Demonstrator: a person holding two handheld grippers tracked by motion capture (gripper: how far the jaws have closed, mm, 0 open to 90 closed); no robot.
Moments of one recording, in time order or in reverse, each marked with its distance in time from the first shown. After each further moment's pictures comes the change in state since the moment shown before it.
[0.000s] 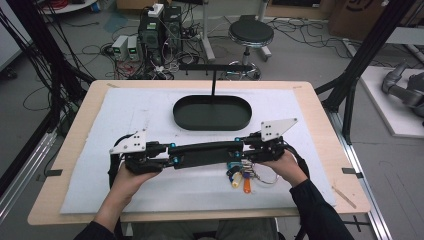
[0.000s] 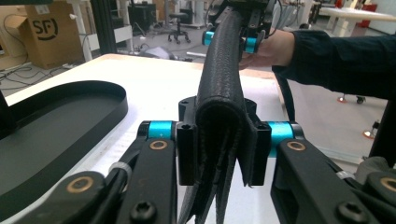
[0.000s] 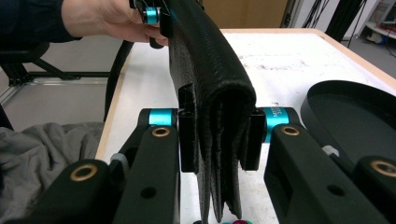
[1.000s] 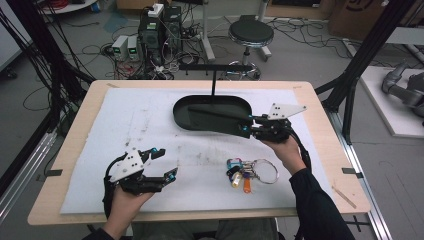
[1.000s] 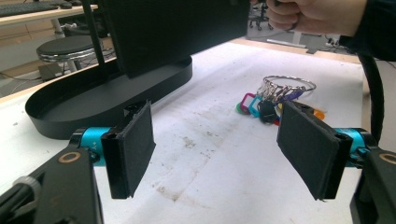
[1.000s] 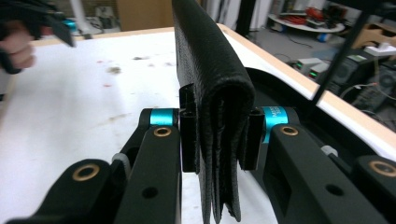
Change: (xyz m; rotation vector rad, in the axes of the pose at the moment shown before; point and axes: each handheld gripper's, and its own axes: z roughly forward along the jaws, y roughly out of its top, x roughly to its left) left arm -0.045 -0.026 -0.013 0.059 0.357 0.002; right arm -0.043 -0.002 -0.018 0.001 -0.335 0.103
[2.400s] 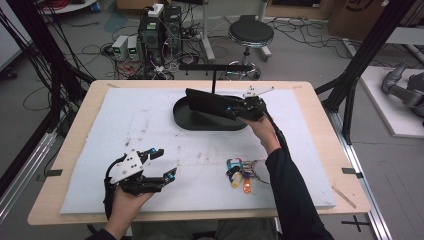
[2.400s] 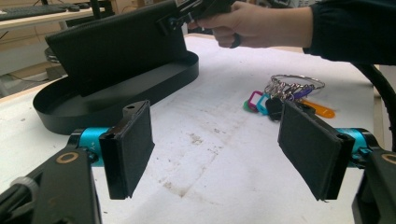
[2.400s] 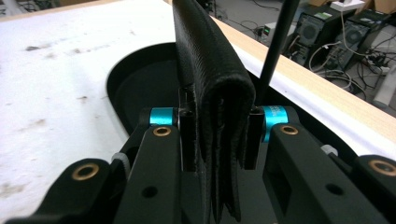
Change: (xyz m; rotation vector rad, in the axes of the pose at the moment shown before) left arm 0.003 -0.010 0.000 -0.016 0.023 -0.001; right arm -0.070 -0.013 0.095 0.107 -0.125 0.099
